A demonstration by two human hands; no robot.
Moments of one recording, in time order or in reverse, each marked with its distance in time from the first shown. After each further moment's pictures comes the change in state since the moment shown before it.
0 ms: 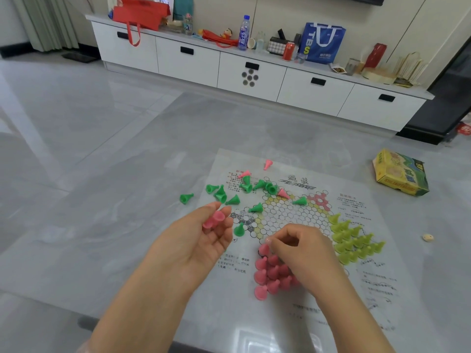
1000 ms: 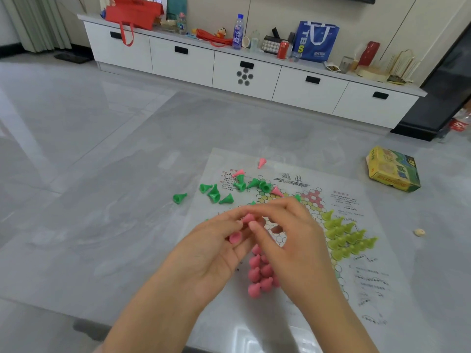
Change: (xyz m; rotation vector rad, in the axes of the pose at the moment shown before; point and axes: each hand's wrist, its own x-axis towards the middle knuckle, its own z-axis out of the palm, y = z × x) left_hand 0.000 -0.023 0.008 0.055 -0.365 -0.045; right_hand -0.012 -0.002 0.008 -0.275 0.104 -0.680
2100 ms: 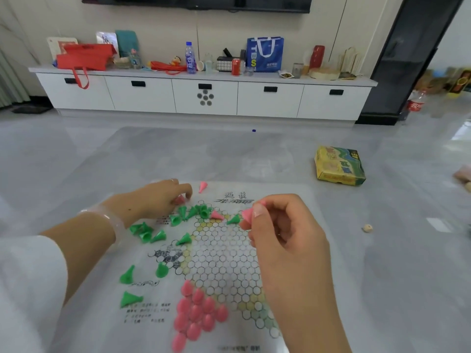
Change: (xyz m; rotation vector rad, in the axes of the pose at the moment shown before) left_hand 0.165 0.069 0.015 2.463 -0.117 0.240; right_hand 0.003 0.016 -0.075 0.480 0.429 0.148
